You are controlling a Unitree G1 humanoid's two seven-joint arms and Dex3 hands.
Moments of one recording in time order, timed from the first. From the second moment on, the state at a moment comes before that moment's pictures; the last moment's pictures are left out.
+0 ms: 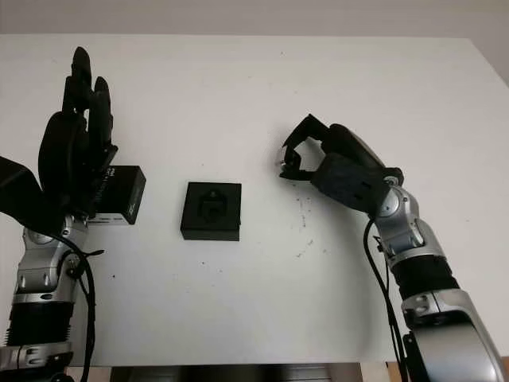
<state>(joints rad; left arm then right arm) -0.42 0.24 0.21 0.11 -0.16 -0.08 -0.15 -0.66 -0.50 0.13 0.62 -0.30 -0.23 0.17</state>
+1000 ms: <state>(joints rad) -0.40 0.23 0.19 0.06 -0.16 -0.04 -0.12 -0.64 -0.48 0.11 0.10 -0.17 0.05 0.48</state>
